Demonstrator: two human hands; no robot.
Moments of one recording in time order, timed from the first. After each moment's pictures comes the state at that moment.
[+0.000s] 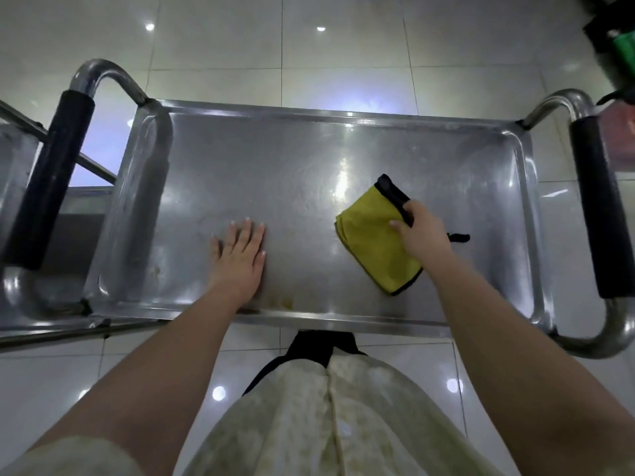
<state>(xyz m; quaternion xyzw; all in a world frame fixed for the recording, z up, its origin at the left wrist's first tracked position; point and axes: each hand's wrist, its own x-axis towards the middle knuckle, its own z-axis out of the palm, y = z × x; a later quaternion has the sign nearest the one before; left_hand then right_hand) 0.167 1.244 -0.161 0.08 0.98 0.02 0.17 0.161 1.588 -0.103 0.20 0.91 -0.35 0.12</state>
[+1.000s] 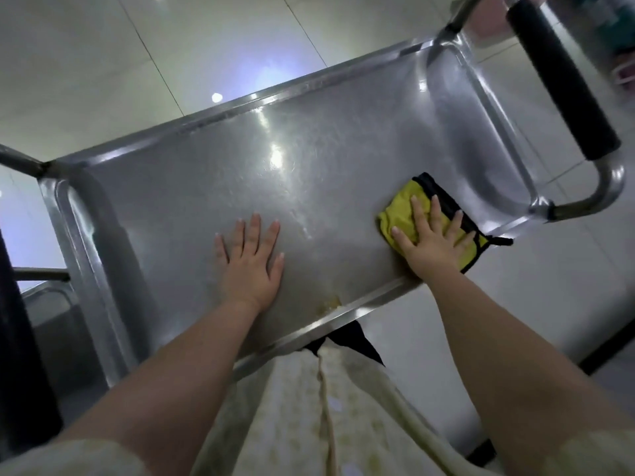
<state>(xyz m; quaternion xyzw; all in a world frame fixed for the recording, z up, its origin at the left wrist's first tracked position) 0.101 1.215 -0.169 0.30 0.94 0.03 0.16 0.260 1.509 -0.152 0.43 0.87 -0.16 0.19</state>
